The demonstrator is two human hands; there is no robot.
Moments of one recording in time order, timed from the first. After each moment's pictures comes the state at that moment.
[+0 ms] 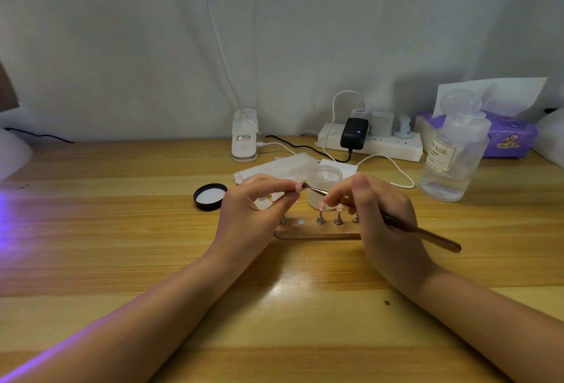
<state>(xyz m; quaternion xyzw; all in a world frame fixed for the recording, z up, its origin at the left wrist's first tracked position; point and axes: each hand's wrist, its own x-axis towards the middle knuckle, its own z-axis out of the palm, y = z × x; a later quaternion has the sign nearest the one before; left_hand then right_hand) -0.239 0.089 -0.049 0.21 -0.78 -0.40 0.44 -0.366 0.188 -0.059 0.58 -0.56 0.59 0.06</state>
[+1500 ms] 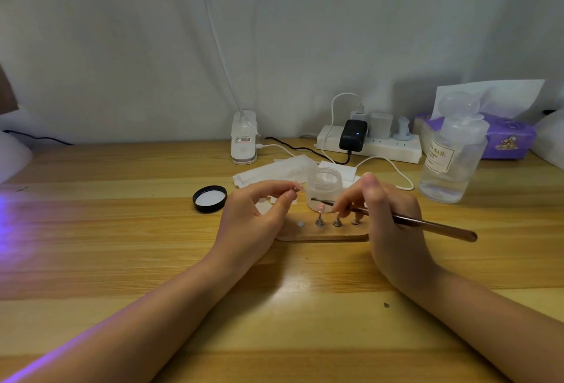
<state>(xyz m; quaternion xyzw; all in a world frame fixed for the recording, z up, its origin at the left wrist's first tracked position) -0.240 0.090 -0.050 0.21 -0.79 -0.39 0.43 -0.368 0.190 -0.059 0.54 -0.55 0.64 0.02</state>
